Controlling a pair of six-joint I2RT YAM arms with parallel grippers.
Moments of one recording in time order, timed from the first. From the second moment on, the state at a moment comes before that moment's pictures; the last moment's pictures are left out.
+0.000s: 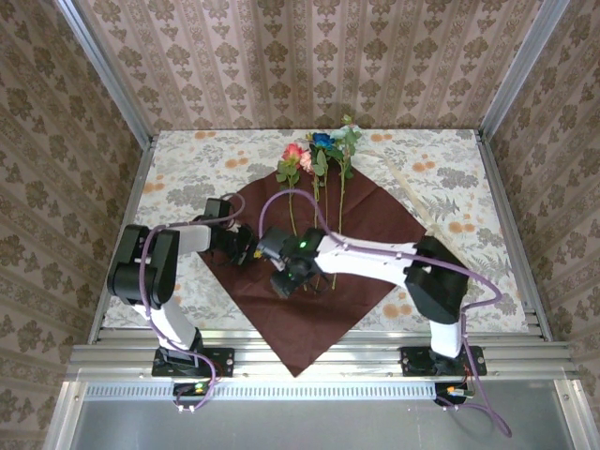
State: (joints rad) left arm -0.24 1.73 0.78 -0.19 0.69 -1.05; right arm 1.07 1.91 1.45 -0.81 0.03 0.31
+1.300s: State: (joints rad) left arm -0.07 1.72 0.80 -0.33 0.73 -0.85; right arm 1.24 2.00 1.45 -0.80 0.05 0.18
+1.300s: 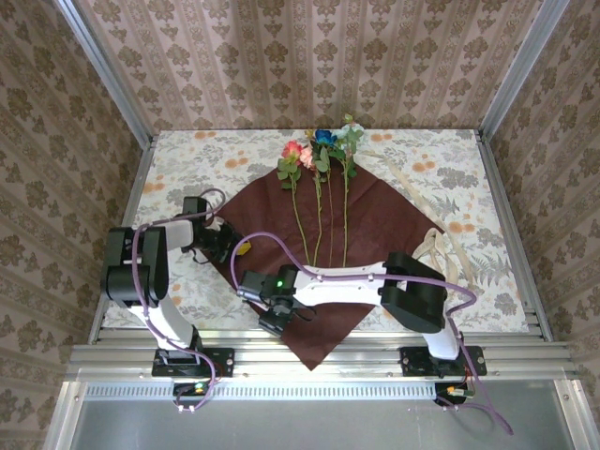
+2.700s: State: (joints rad) left arm -0.22 0.89 0.59 -0.93 0.49 -1.28; right arm 0.88 2.20 1.60 -0.93 -0.82 0.10
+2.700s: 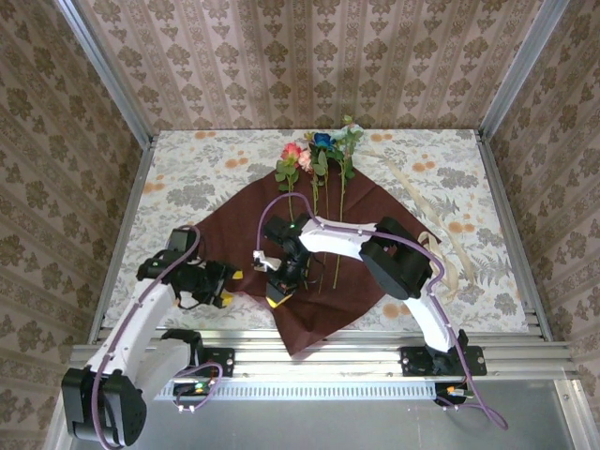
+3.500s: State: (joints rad) left arm -0.52 0.96 0.40 -0.55 0.44 -1.73; right arm 0.86 2.23 1.62 -0.92 -0.91 0.11
